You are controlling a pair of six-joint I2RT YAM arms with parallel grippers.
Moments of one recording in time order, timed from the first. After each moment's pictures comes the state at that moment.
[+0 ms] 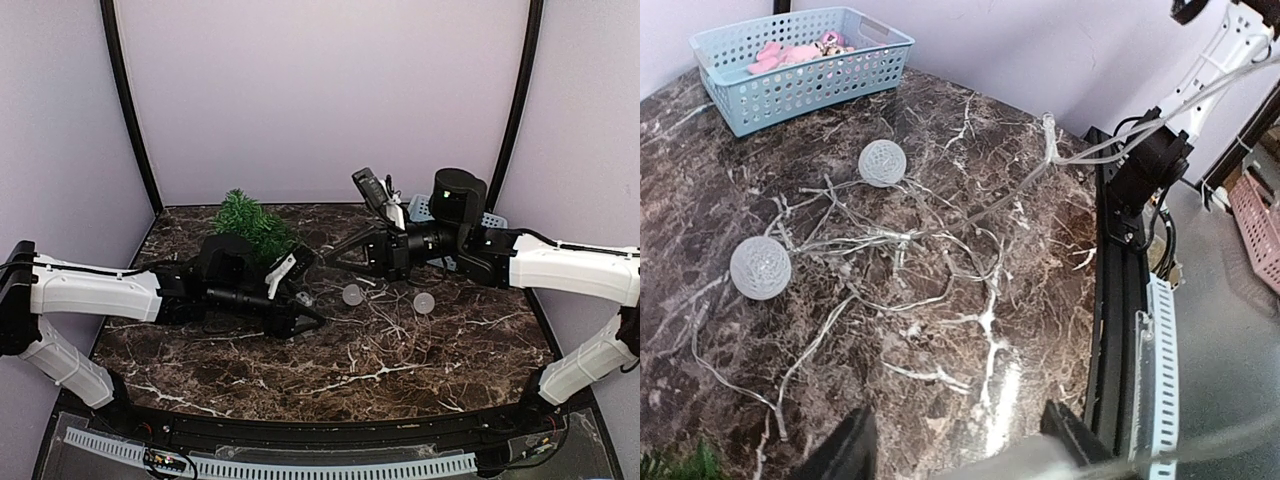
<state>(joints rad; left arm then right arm) -0.94 1.43 0.82 0.12 0.40 -0.11 0.88 1.36 1.02 0.29 -0.93 0.42</state>
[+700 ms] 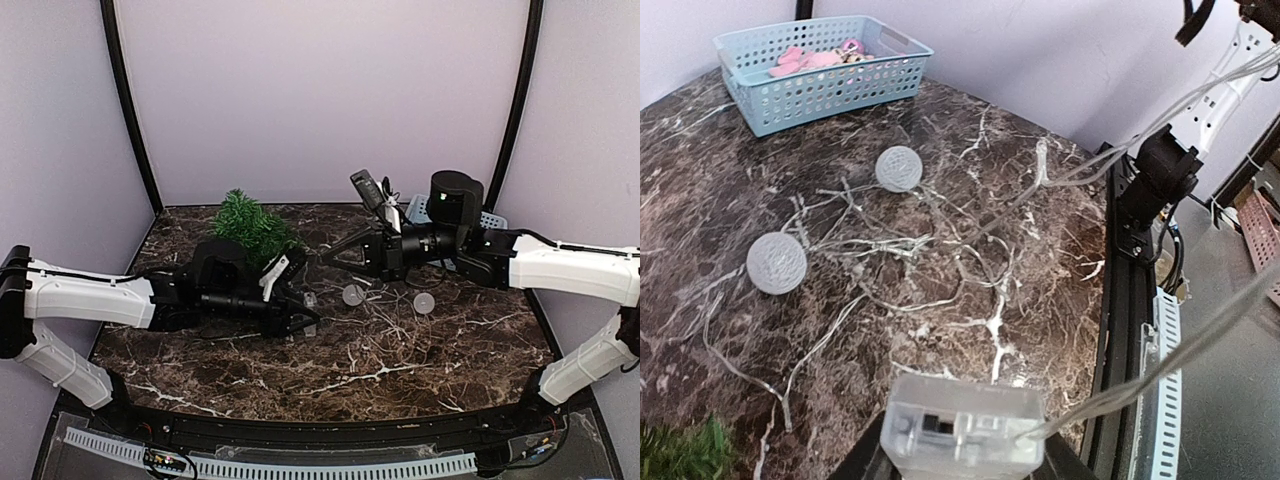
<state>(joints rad) -0.95 1.39 0.77 0.17 0.35 -0.15 0.89 1.36 1.02 0.26 -0.84 0.40</state>
